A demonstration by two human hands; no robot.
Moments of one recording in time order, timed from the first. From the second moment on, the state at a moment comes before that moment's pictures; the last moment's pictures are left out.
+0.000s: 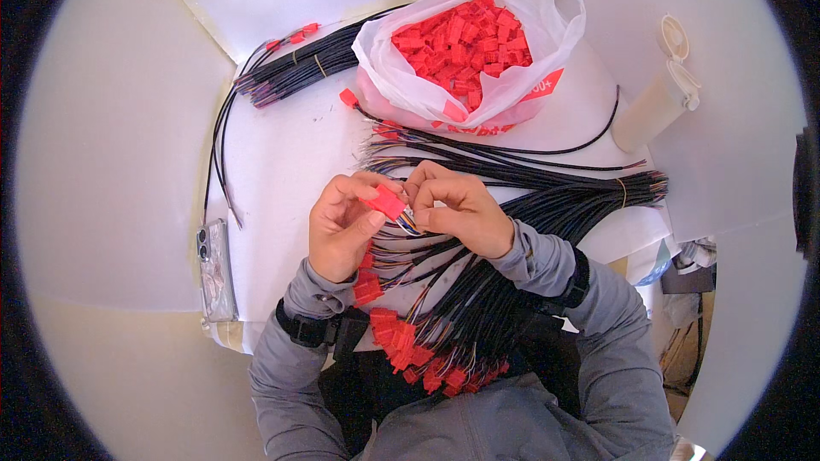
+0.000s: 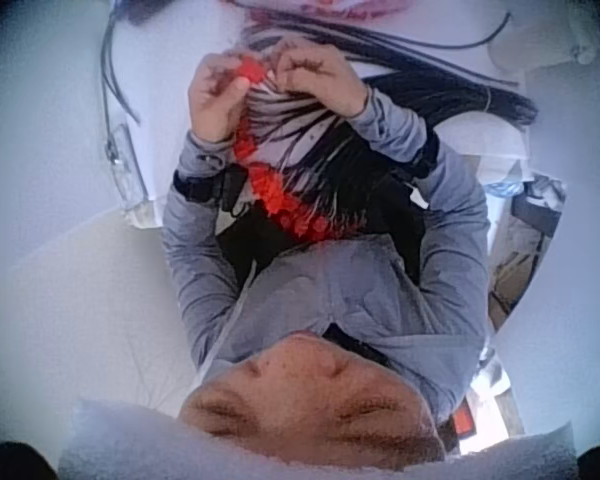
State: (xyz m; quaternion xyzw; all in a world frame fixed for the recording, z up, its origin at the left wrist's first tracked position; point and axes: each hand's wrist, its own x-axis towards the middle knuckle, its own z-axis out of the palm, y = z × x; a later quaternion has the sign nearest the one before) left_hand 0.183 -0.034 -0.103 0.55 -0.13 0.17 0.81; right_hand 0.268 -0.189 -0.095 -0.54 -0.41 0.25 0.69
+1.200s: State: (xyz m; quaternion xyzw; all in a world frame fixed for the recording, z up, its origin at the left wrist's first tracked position) left_hand 0.185 -0.033 -0.108 0.57 -0.12 0.21 0.78; right_hand 0.271 -0.194 -0.085 -0.66 -0.52 -0.23 0.49
